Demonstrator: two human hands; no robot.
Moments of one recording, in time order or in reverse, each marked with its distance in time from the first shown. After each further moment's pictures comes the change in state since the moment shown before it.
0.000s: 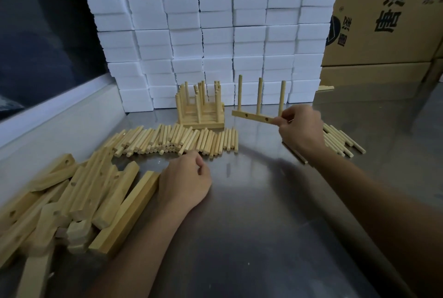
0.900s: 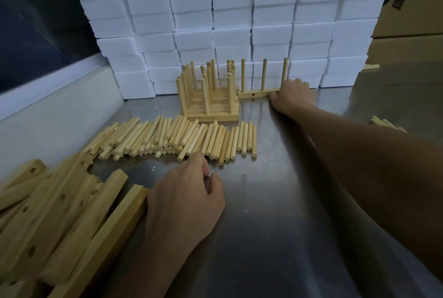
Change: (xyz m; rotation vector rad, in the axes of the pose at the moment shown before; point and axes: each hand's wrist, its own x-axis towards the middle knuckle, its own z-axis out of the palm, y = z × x) left_hand 0.001 0.007 0.003 0.138 0.011 0.010; right_hand 0.138 0.026 0.137 -0.501 -0.201 -0.052
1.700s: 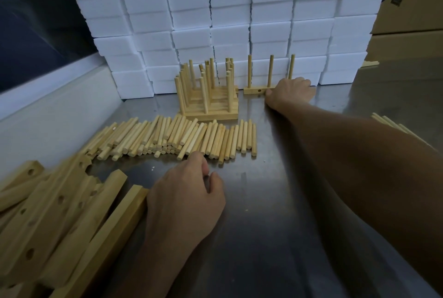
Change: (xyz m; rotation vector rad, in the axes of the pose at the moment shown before) left_hand 0.001 0.002 -0.001 -0.010 -0.014 -0.028; right_hand 0.003 -0.018 0.004 -0.143 -0.001 0.192
